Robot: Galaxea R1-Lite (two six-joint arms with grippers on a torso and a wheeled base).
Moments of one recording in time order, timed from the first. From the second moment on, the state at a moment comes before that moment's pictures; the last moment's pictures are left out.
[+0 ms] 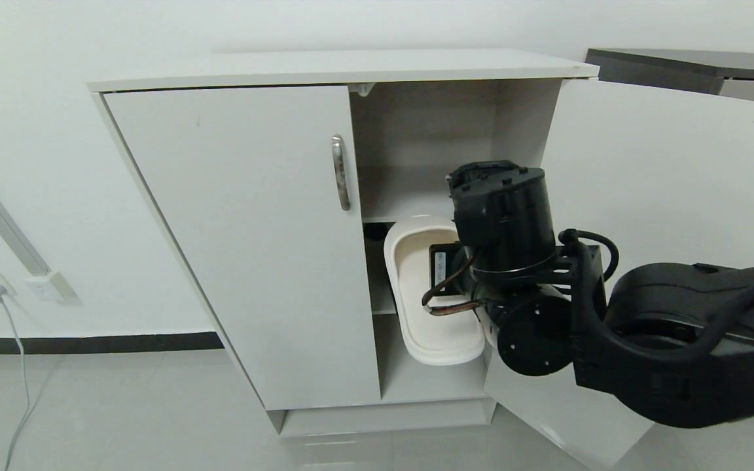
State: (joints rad) left arm 0.00 0.00 0.00 0.00 0.00 0.00; right arm 0.95 1.87 -1.30 -0.28 -0.84 0.25
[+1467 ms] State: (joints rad) left arm 0.00 0.00 0.00 0.00 0.00 0.00; right arm 0.90 1.93 -1.35 -0.38 -0.82 0.15
